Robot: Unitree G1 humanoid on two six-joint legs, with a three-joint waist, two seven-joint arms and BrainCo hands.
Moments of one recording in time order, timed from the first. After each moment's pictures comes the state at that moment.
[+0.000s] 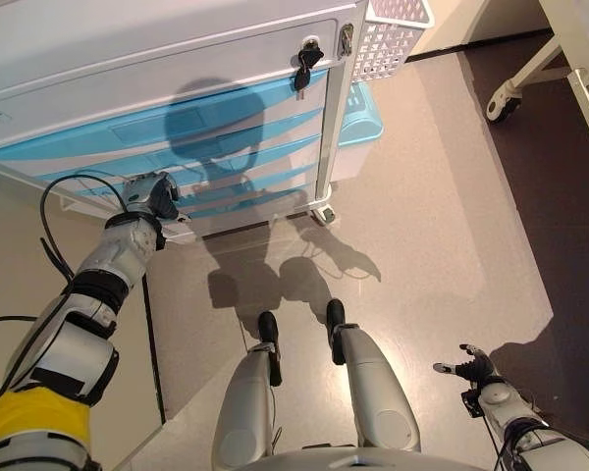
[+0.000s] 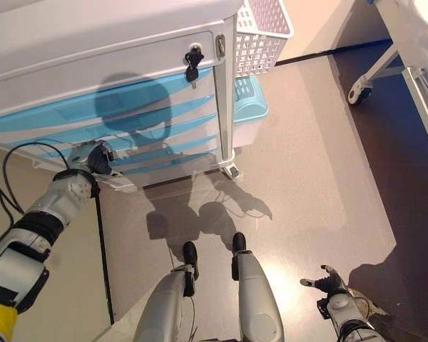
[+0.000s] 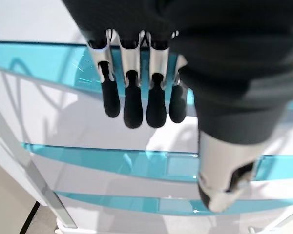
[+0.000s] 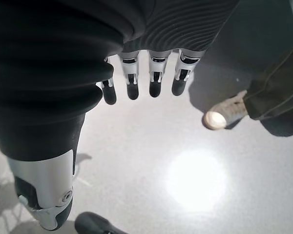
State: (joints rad) left arm -0.80 0.76 -0.57 0.90 0.36 0.01 0.22; right arm -0.17 -0.44 0.17 1.20 -0.05 -0.09 -0.18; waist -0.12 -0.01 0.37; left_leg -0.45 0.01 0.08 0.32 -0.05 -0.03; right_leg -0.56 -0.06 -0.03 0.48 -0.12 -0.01
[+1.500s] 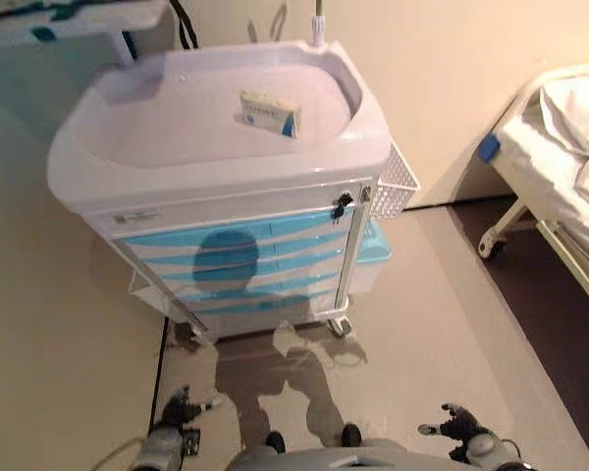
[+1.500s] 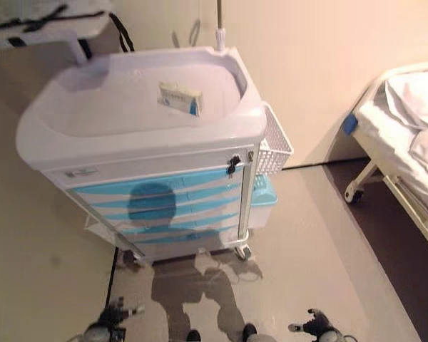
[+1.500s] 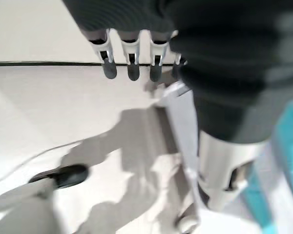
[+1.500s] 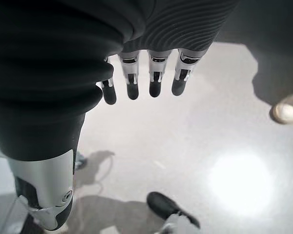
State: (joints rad) left arm 0.03 0.26 -0.09 1.22 -0.06 -0.05 0.09; right arm -0.03 -0.31 0.17 1.25 -0.14 -0.05 -0.12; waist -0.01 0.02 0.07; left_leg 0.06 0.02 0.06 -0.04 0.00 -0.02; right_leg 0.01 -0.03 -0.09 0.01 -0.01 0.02
